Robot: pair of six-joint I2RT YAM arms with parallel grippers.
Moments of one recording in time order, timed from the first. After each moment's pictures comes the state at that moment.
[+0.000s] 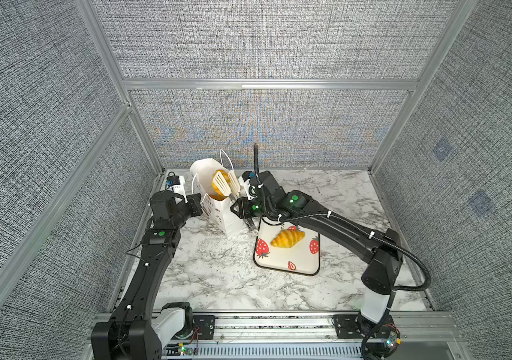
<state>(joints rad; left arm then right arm) -0.01 1.08 0.83 -0.12 0.33 -0.34 0.90 1.85 1.79 -0.58 -0.11 0.56</state>
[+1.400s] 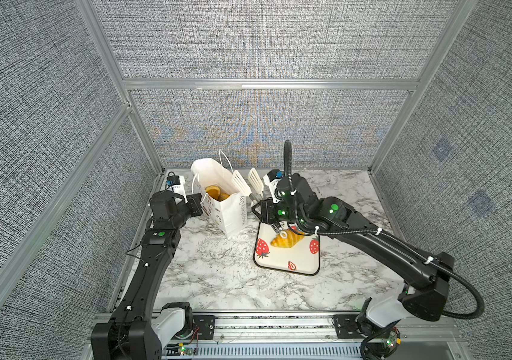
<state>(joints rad) -0.01 1.08 0.83 -0.12 0.34 -0.35 0.93 1.51 1.60 -0.70 0.07 0.56</state>
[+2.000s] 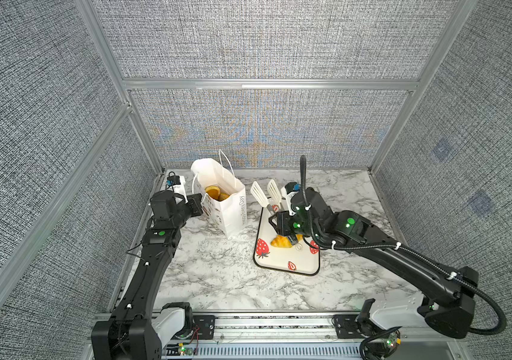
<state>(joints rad) -0.01 1.09 0.83 -0.11 0.34 -0.35 0.93 1.34 1.38 -0.72 0.14 0.61</state>
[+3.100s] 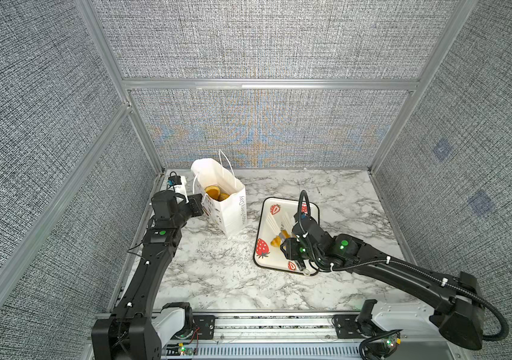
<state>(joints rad) -0.02 1.10 0.83 -0.11 0.33 -0.34 0.94 1.24 0.97 -0.64 0.13 0.78</state>
